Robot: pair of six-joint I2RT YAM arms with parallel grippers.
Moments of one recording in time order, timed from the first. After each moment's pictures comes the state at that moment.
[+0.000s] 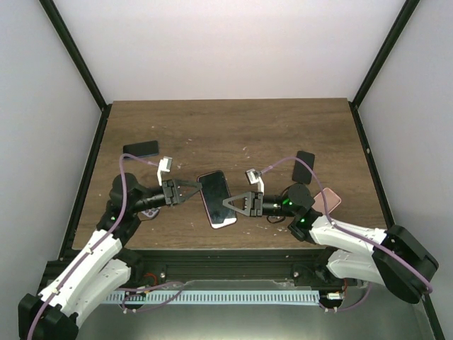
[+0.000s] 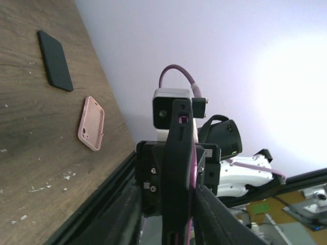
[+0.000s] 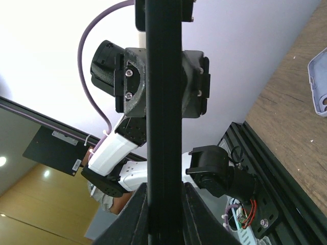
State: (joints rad) left arm -0.42 0.71 0.47 0.19 0.87 -1.12; right arm 0.80 1.12 0.37 0.93 -0.74 1.25
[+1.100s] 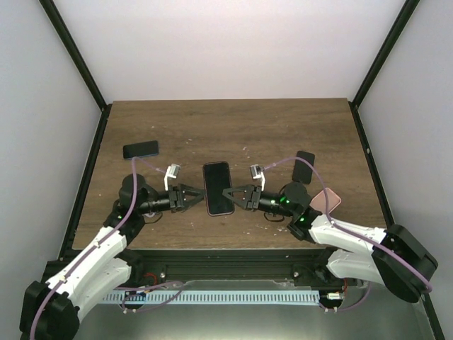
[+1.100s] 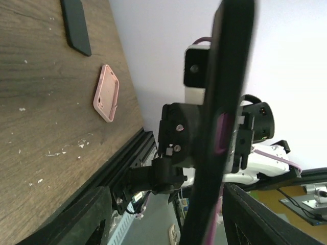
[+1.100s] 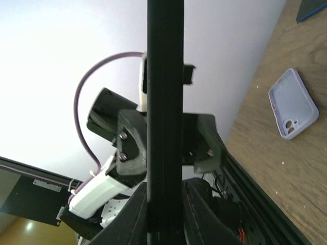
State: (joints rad) left arm -0.42 0.78 0.41 0.20 0.93 -1.12; right arm 0.80 1.12 0.38 0.86 -0.57 1.28
